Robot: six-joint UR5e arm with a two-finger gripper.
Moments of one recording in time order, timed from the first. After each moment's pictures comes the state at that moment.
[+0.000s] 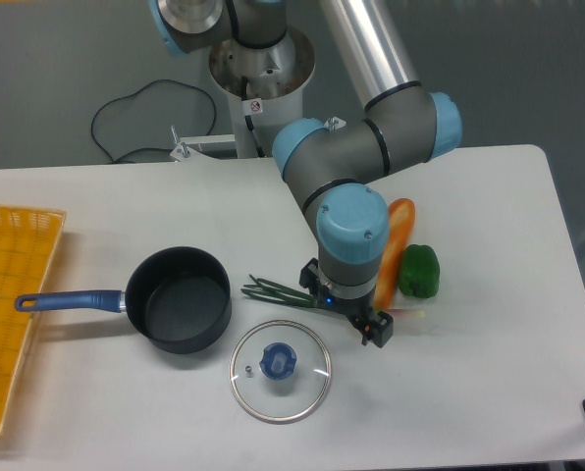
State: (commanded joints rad) arm 2.48 -2.06 -1.44 -1.18 1.58 1.17
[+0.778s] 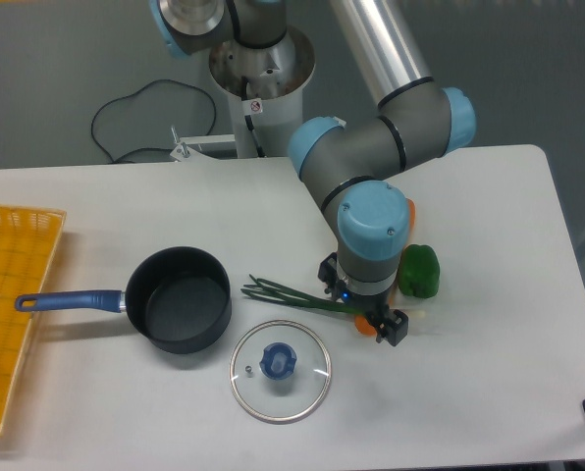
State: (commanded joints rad) arm 2.51 -2.06 -1.45 -1.17 1.59 1.44
